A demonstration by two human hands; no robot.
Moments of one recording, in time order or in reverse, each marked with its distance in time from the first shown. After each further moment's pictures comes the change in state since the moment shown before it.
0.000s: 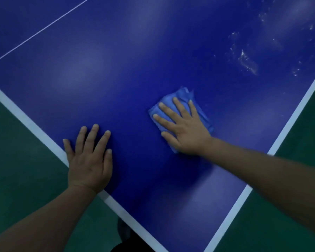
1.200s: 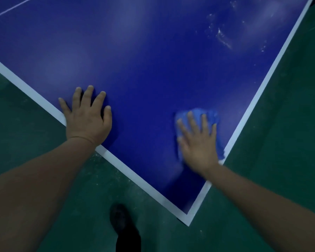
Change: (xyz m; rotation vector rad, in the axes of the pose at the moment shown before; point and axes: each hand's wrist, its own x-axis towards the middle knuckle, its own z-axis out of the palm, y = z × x) left_hand -0.007 0.002 0.005 -0.002 0.026 0.000; right_hand -0.163 -0.099 0.021 0.014 0.078 0.570
